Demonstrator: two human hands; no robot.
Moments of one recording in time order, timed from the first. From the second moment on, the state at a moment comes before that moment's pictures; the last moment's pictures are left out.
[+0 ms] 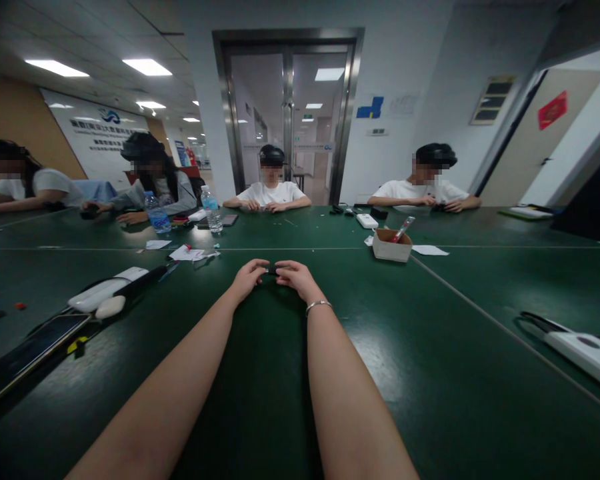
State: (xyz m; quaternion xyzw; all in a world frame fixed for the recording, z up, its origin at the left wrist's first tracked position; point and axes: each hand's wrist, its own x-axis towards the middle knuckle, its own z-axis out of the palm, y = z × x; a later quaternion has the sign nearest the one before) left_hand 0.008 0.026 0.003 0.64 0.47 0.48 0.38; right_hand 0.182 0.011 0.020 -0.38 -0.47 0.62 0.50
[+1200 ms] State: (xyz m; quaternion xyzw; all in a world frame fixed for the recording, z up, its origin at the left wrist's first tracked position) left_hand 0.008 0.025 0.004 0.64 0.47 0.48 0.37; right_hand 0.181 0.008 0.024 -0.39 -0.46 0.62 0.50
